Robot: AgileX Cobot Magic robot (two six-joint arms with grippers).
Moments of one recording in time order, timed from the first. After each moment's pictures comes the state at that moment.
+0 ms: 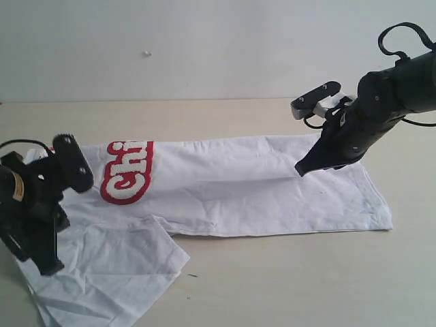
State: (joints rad) left arm -0.40 1.60 -0.68 0.38 0.31 0.36; right arm 0.09 2.00 -1.19 -0.11 0.40 -0.18
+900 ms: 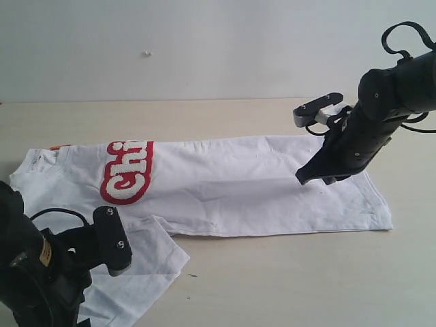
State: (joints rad) left arm -0.70 1.53 -0.64 -0.09 0.67 0.53; right arm 0.09 2.00 -1.19 -0.03 0.52 -0.20
